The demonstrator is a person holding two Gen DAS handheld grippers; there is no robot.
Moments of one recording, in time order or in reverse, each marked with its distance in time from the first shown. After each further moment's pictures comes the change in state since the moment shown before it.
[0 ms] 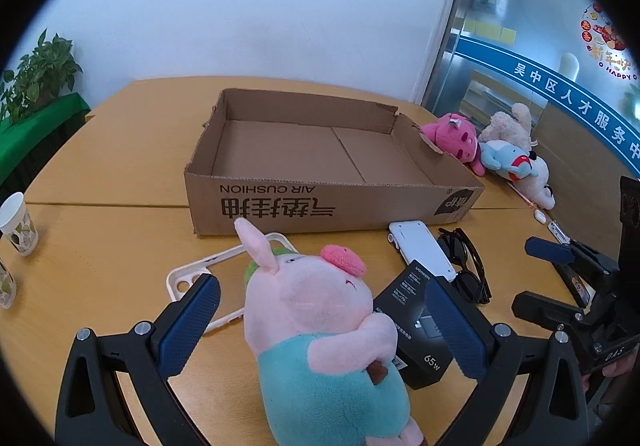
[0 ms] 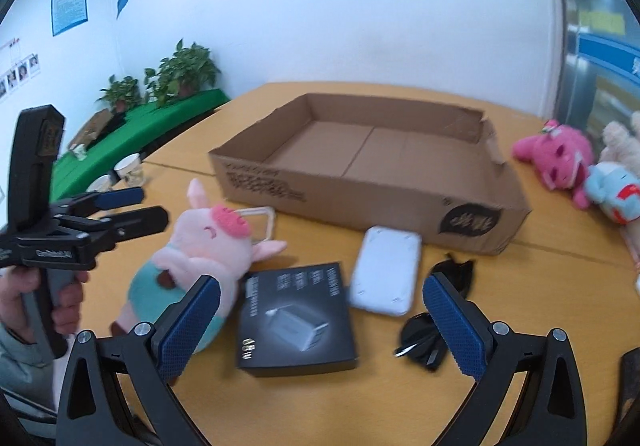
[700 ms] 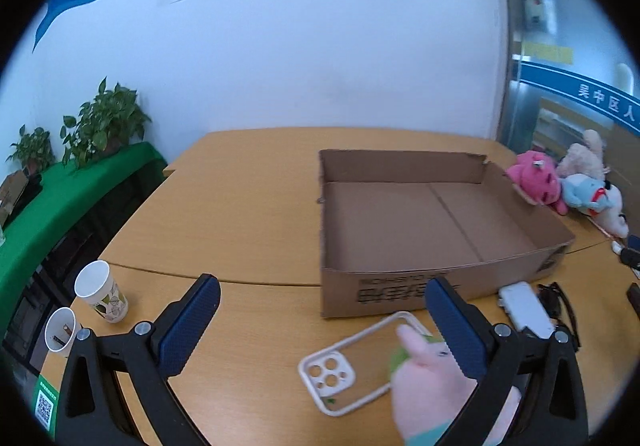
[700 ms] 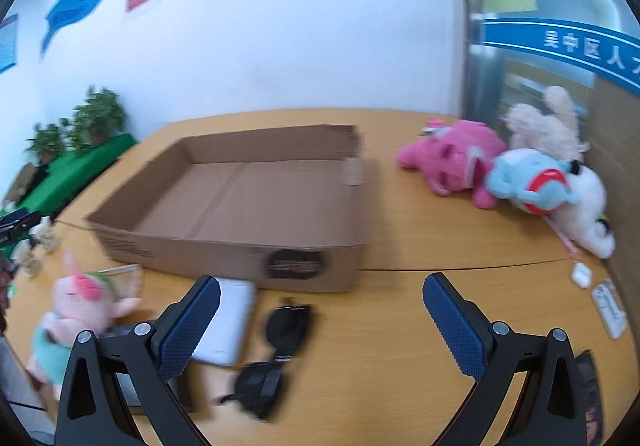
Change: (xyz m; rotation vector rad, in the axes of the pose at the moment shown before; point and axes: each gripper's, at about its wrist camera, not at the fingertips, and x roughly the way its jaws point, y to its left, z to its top) left arm -0.029 0.035 0.051 0.060 -0.170 0.292; right arm -0.018 -0.127 0.028 0.138 -0.104 -0.251
